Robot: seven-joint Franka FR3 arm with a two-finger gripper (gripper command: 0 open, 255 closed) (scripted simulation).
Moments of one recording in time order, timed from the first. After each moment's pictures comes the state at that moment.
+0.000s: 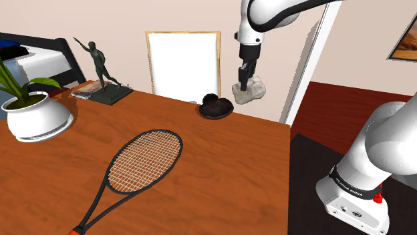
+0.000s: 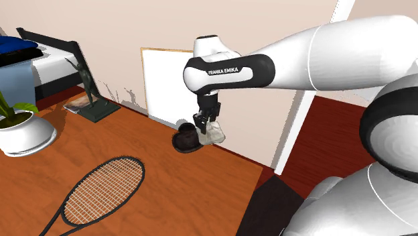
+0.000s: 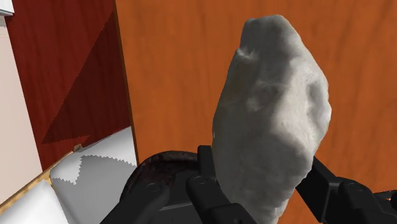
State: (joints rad) arm 0.06 -0.26 -0.02 -2.21 0.04 1.90 -0.23
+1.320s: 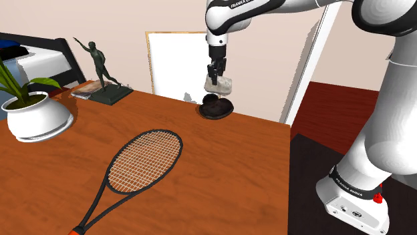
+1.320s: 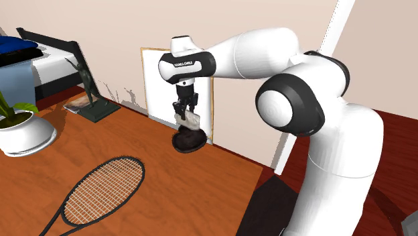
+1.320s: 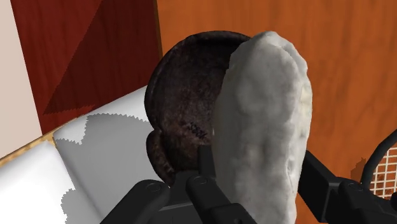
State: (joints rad) arm 0.06 0.24 -0.03 -1.69 0.05 1.87 -0.25
